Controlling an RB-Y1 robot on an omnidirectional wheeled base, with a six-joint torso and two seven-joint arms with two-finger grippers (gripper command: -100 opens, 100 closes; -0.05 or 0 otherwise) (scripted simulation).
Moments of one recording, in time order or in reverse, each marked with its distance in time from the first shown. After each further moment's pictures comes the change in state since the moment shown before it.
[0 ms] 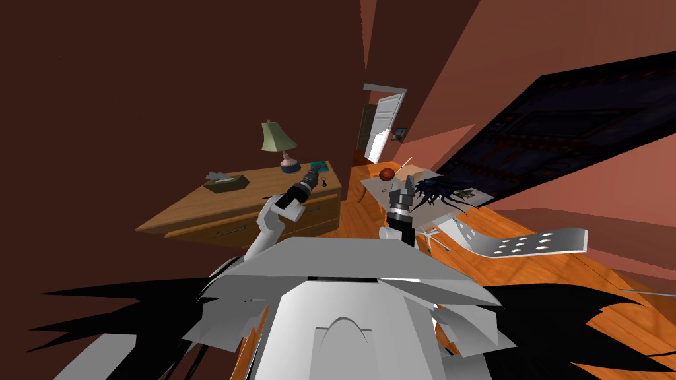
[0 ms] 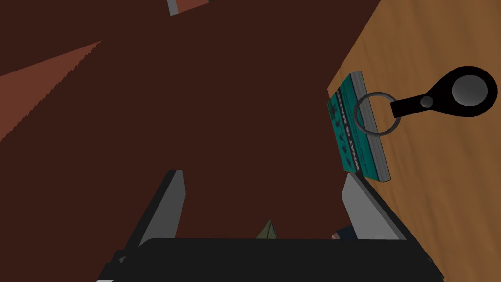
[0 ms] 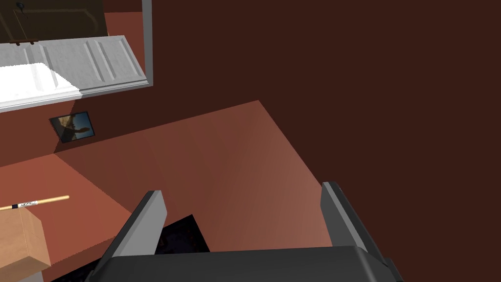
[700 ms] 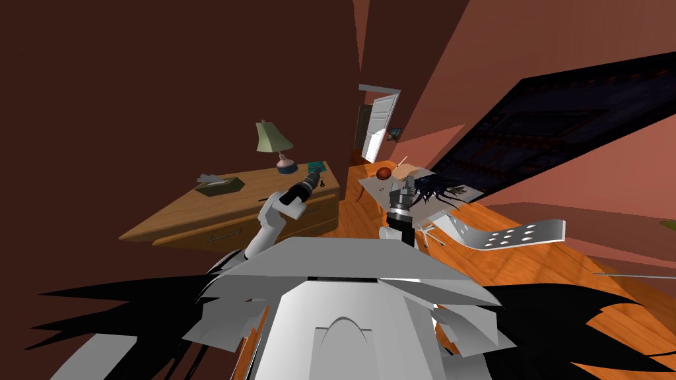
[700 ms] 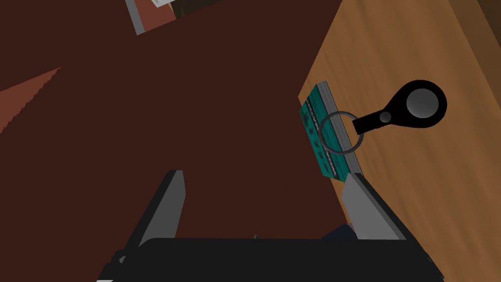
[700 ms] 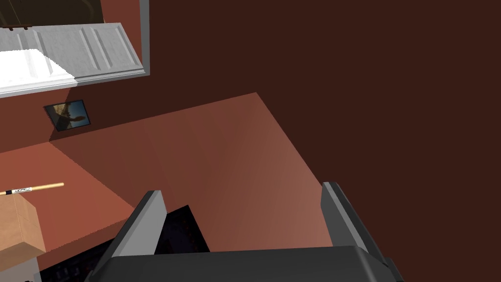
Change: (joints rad) left arm -0.065 0.037 -0.039 0.001 -0.019 0.186 0.021; right arm 0.000 0.000 0.000 0.000 0.000 0.000 0.000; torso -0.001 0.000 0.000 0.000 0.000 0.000
